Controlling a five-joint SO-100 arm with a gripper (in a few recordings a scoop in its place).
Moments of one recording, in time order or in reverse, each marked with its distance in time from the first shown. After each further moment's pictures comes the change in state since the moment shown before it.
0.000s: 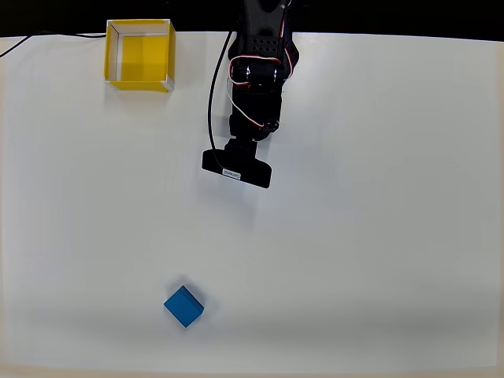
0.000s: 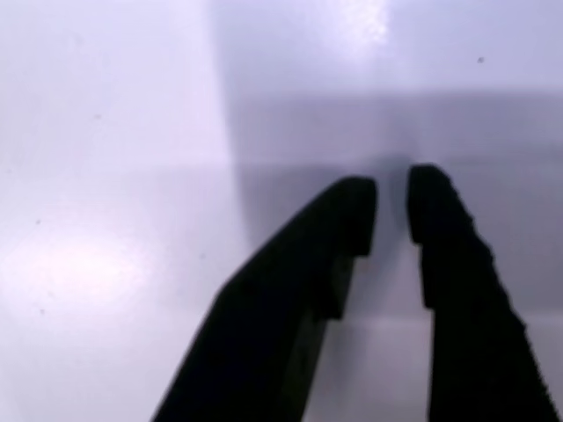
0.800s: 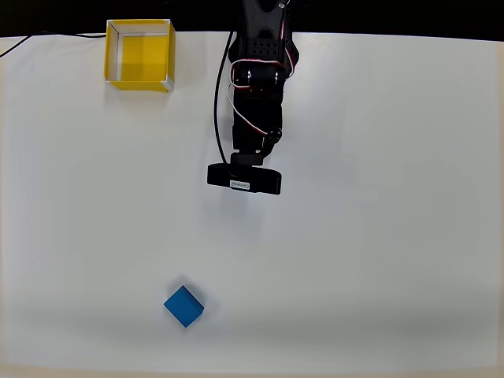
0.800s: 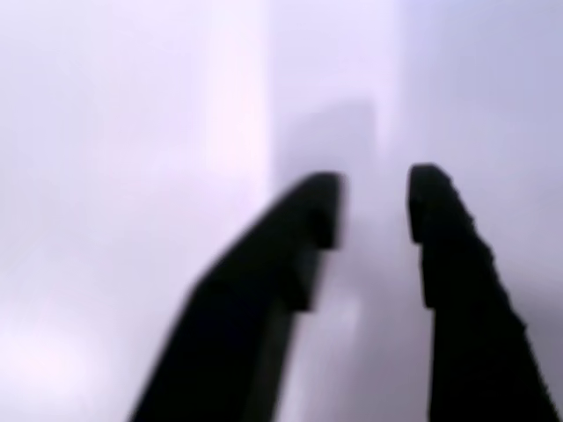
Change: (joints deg) arm -0.9 -10.6 -2.1 -24.4 -4.2
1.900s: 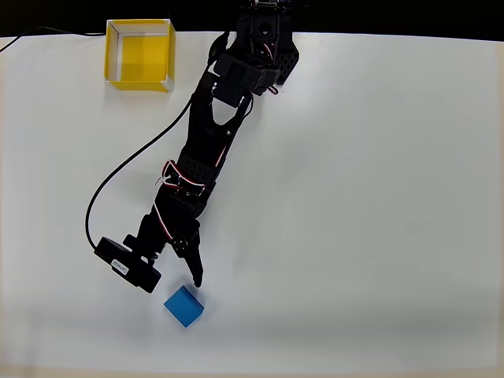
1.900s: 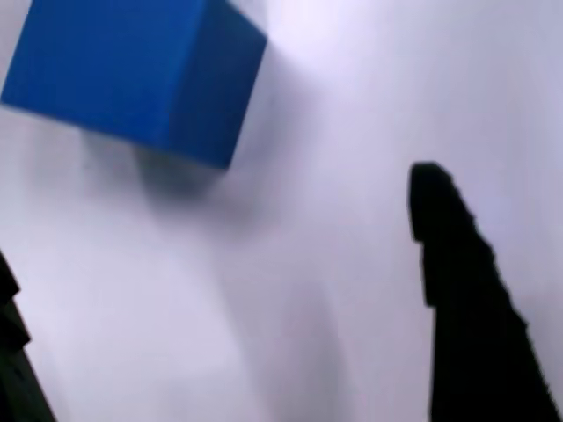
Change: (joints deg) arm 21.4 -113.2 -72.4 -63.3 6.7
